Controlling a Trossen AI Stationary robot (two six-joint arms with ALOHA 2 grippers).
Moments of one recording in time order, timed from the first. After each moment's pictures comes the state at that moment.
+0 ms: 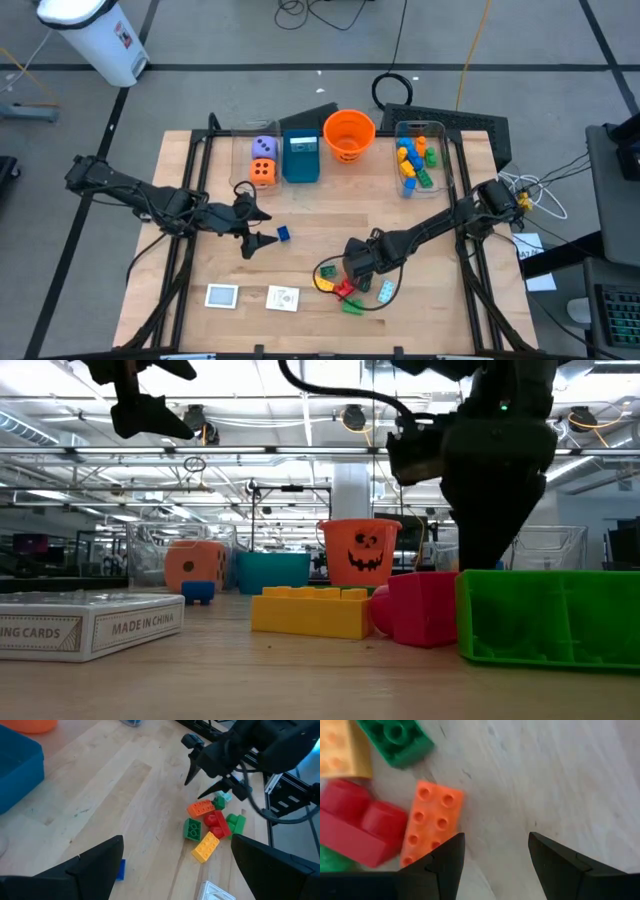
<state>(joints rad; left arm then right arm) -0.31 0.99 0.77 -0.38 -0.28 -0.68 0.37 1.83 1.18 -0.68 0.13 0.83</state>
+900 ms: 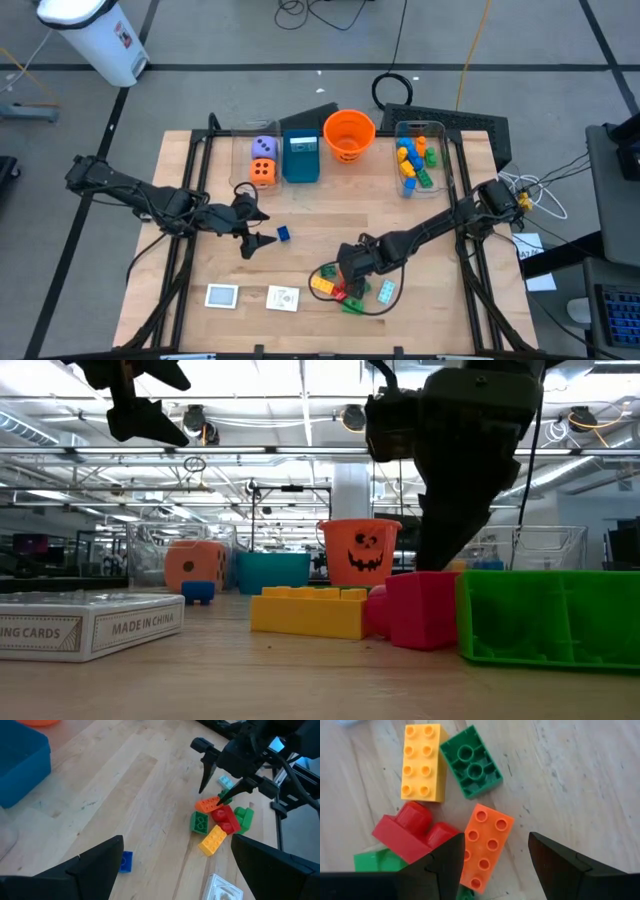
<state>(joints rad) -0.31 0.99 0.77 -0.42 -0.29 -0.68 0.37 1.83 1.18 -0.47 0.09 0.72</state>
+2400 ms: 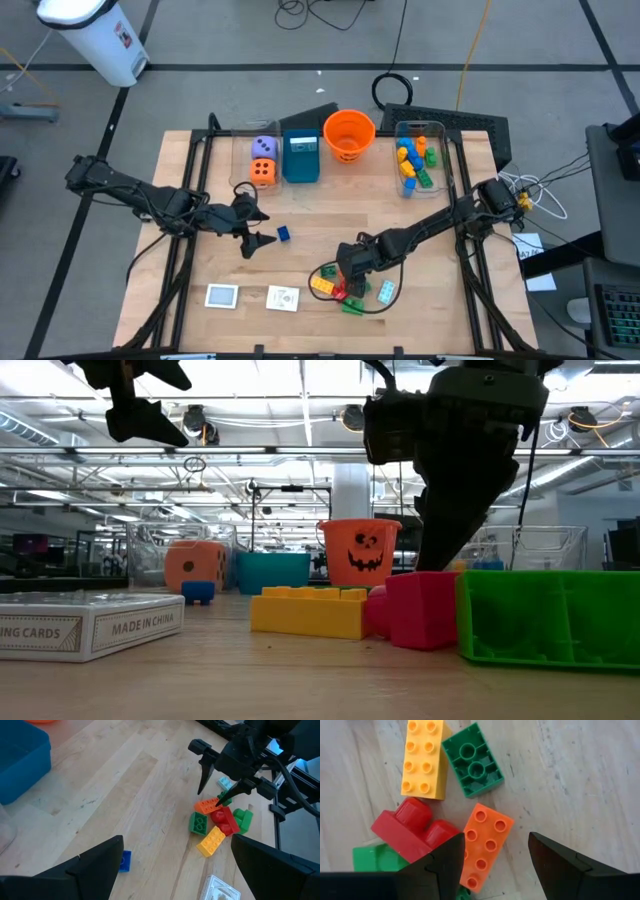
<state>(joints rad) -0.31 0.99 0.77 -0.42 -0.29 -0.71 0.35 1.83 1.18 -0.47 0.05 0.66</state>
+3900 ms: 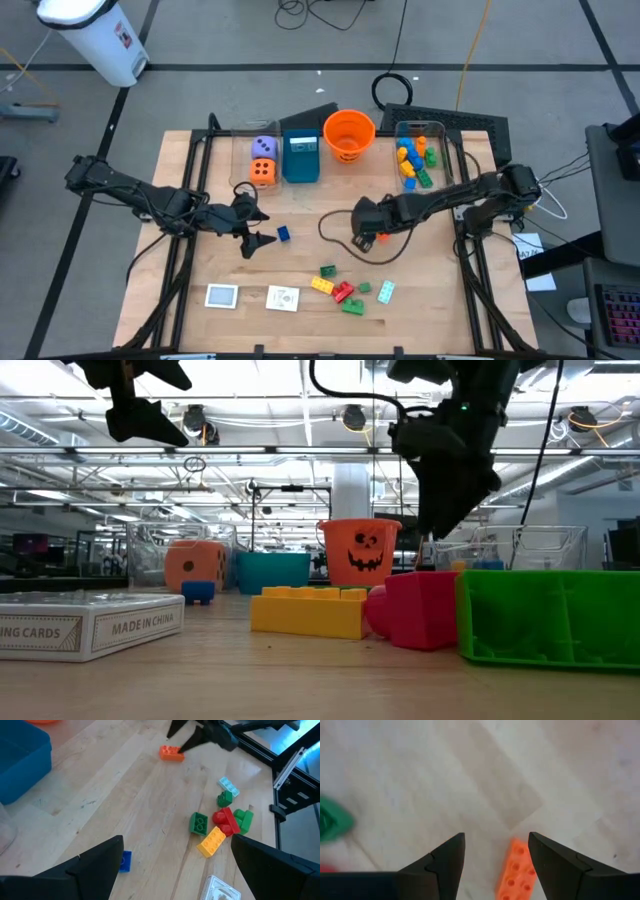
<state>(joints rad) -0.31 0.99 0.77 -0.42 -0.29 -0.71 0.14 1.60 1.10 -0.75 0.24 0.79</state>
